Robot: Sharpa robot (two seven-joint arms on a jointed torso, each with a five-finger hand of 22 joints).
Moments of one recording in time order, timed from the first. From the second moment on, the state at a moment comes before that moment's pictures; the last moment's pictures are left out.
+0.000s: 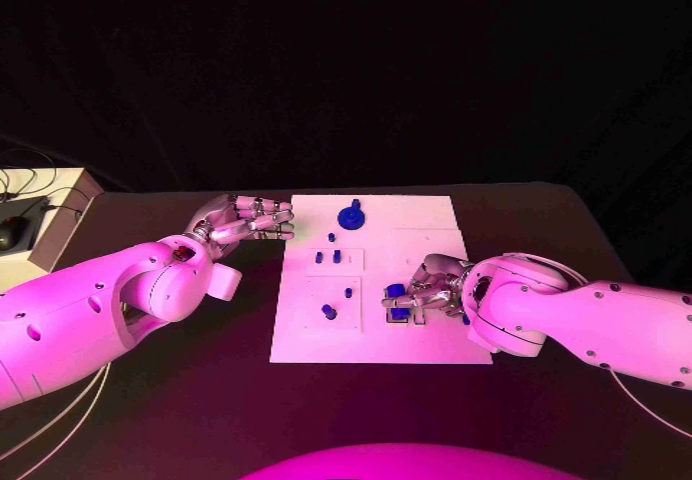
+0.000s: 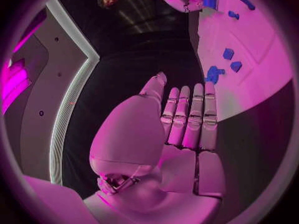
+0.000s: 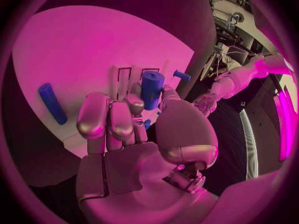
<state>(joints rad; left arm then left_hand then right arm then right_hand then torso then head) 0.99 -0.88 0.17 1.45 -0.29 -0.17 0.26 1.48 -0.05 -0.01 0.08 0.33 1.05 0.17 0.07 0.06 1.09 0.15 0.07 0.06 1.07 0.13 0.10 0.07 0.09 1.03 0.15 0.11 0.09 1.15 -0.89 -0.12 1.76 -1.15 -0.23 -0.62 1.02 -0.07 -0.11 0.25 0.31 1.10 0.01 0.27 0.90 1.26 -0.05 0.98 1.23 1.45 -0.10 1.22 1.03 0.09 1.47 -0.12 1.02 1.31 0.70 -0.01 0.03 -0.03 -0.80</state>
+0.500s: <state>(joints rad) 0.99 -0.88 0.17 1.45 -0.29 -0.17 0.26 1.48 -0.05 -0.01 0.08 0.33 1.05 0.17 0.07 0.06 1.09 0.15 0.07 0.06 1.07 0.13 0.10 0.07 0.09 1.03 0.15 0.11 0.09 1.15 -0.91 -0.12 1.78 -1.17 -0.25 -0.62 1.01 -0.08 -0.11 0.26 0.31 1.10 0.01 0.27 0.90 1.27 -0.05 0.98 1.23 1.45 -0.10 1.22 1.03 0.09 1.47 -0.12 1.02 1.31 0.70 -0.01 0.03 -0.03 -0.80</state>
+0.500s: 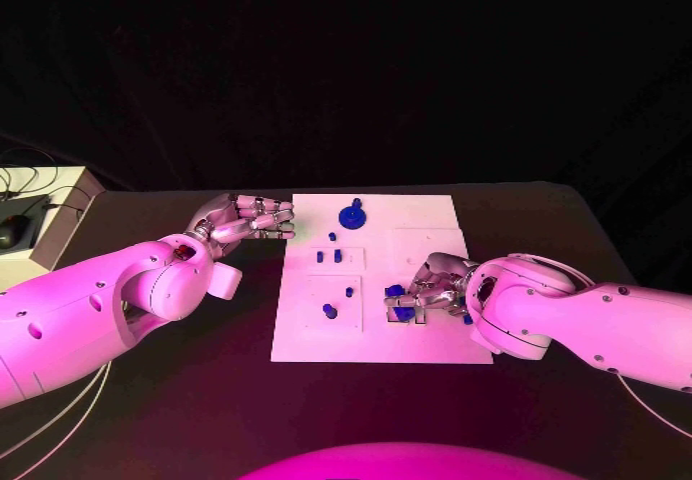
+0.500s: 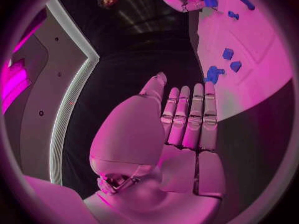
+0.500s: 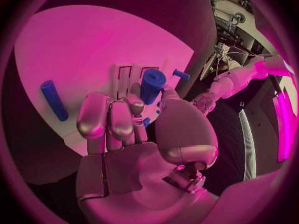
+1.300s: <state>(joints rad) 0.99 -0.88 0.17 1.45 -0.29 -0.17 0.25 1.48 -0.05 -0.01 0.09 0.33 1.05 0.17 0.07 0.06 1.08 0.15 0.07 0.06 1.07 0.14 0.10 0.07 0.09 1.03 0.15 0.11 0.08 1.15 -0.90 -0.12 1.76 -1.19 -0.28 -0.62 0.94 -0.07 -0.11 0.28 0.27 1.10 0.01 0.27 0.91 1.28 -0.05 0.99 1.24 1.45 -0.10 1.22 1.03 0.09 1.47 -0.12 1.03 1.31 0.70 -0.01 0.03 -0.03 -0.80</state>
